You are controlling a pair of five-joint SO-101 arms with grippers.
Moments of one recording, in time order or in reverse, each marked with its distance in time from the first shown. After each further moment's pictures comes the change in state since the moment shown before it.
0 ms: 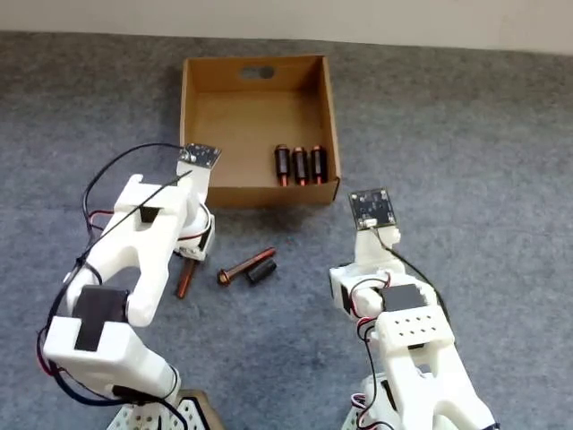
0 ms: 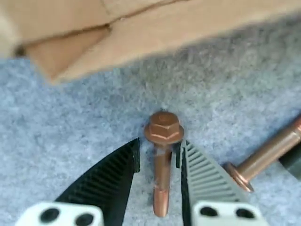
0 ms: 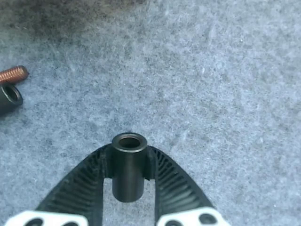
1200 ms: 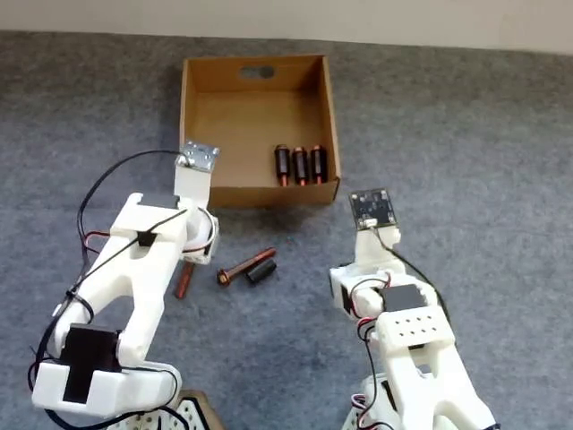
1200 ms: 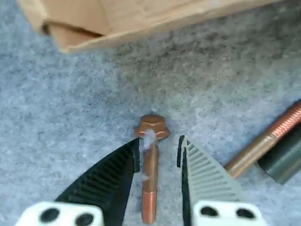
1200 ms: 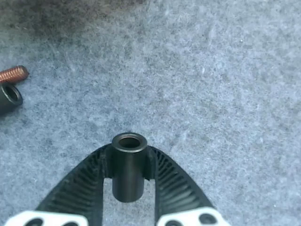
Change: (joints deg) left arm 2.1 -14.2 12.4 -8.8 3.7; right arm 0.0 0.0 0.0 0.0 0.0
